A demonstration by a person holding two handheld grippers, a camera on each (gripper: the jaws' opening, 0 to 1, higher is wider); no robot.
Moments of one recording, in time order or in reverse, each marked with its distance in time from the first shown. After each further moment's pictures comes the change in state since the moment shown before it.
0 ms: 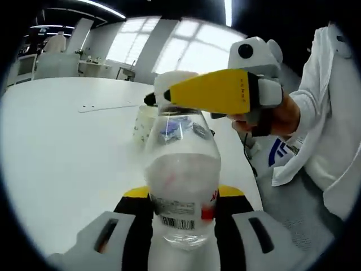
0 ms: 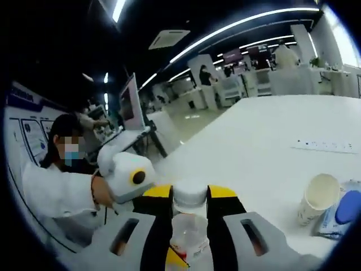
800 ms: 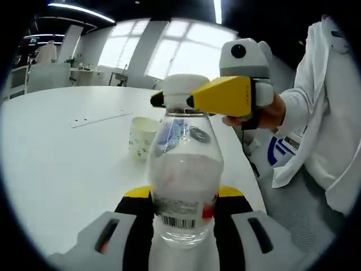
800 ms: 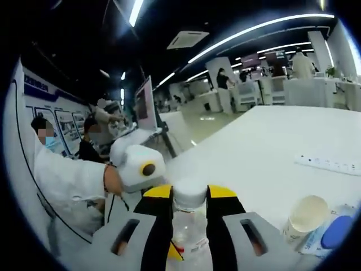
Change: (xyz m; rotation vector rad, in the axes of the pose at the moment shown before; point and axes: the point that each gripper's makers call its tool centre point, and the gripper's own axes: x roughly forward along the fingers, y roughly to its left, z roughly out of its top) left arm 0.019 0.003 0.034 0.073 -0.003 -0.022; right arm -0.025 -0.017 0.026 -0.070 -0.031 0.077
